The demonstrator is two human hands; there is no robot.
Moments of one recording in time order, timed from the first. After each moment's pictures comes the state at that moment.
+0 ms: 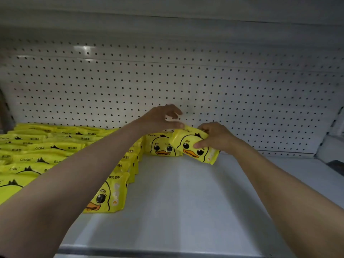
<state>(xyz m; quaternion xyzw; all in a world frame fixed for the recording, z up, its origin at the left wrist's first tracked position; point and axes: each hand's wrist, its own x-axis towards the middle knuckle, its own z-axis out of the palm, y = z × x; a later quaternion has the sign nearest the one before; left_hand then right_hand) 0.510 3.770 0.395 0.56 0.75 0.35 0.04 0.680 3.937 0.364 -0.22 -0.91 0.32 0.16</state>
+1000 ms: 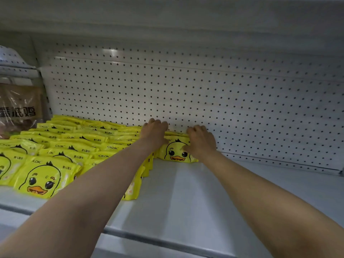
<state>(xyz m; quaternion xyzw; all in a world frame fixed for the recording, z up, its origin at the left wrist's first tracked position) 0.496 3.740 0.346 0.37 0.91 0.09 -0.15 0.611 3.881 0.331 -0.18 -0.96 -0.06 0.19</state>
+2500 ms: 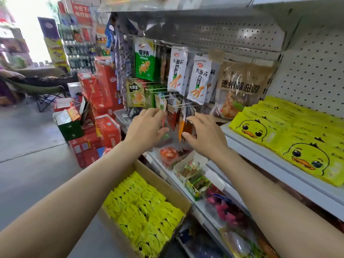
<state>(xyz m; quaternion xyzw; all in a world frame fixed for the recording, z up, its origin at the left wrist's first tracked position) 0.533 3.015 0.295 0.09 0.96 0.08 -0.24 0.509 3.223 0.295 0.21 -0.96 0.09 0.18</state>
